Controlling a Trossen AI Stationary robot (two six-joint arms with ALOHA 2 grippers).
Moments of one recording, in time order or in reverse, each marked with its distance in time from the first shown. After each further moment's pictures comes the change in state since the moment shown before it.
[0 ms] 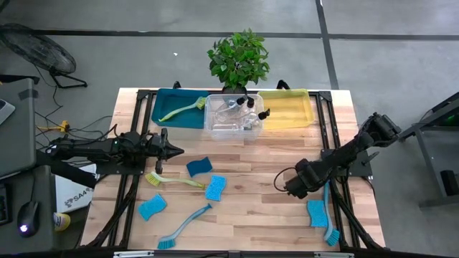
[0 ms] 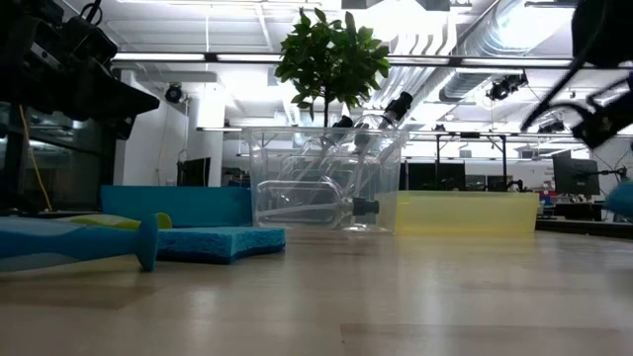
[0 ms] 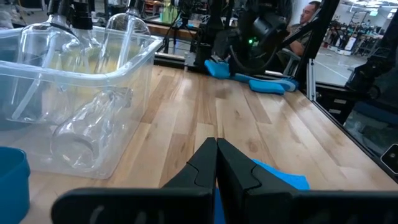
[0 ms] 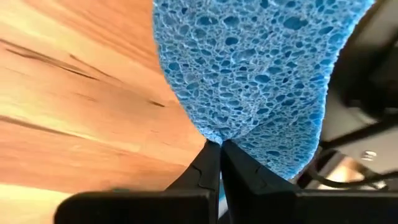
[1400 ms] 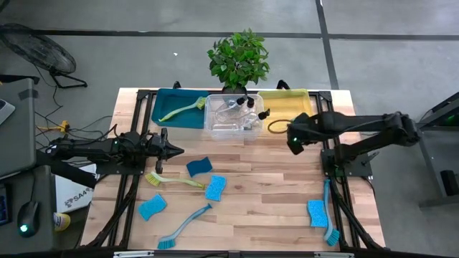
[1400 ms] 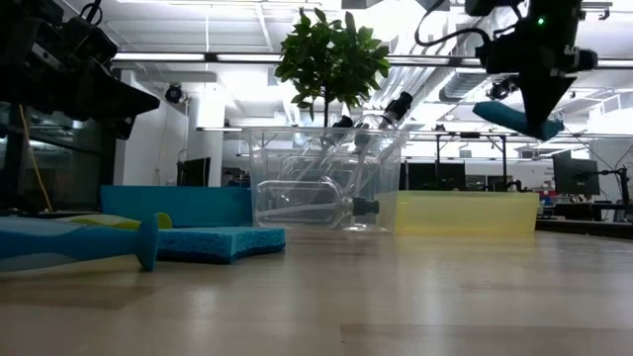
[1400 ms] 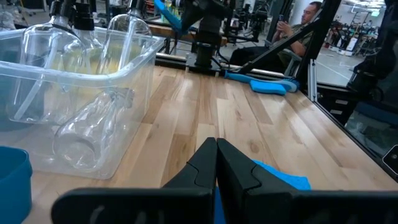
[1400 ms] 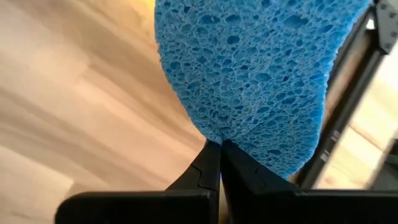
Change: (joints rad) left arm 0.000 0.000 0.000 0.003 -0.005 0.000; right arm -0.586 -0.297 0.251 -0.212 0.495 -0.603
